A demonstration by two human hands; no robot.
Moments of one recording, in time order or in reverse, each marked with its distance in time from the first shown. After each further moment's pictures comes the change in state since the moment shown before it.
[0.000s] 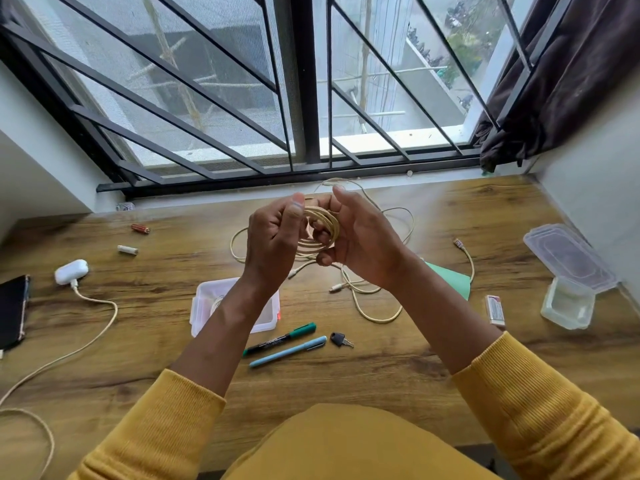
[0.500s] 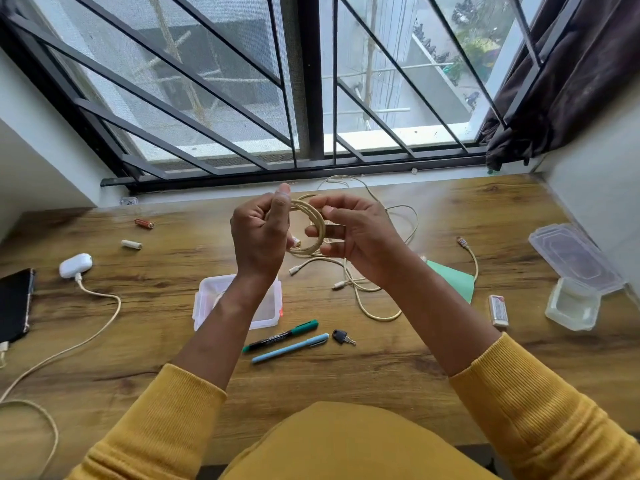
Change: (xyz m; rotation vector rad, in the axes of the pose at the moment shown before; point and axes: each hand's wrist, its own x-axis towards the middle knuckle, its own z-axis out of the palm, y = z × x) left_hand 0.002 -0.004 -0.006 -0.046 0.204 -0.112; right_hand 0.003 0.004 0.003 0.043 0.224 -0.033
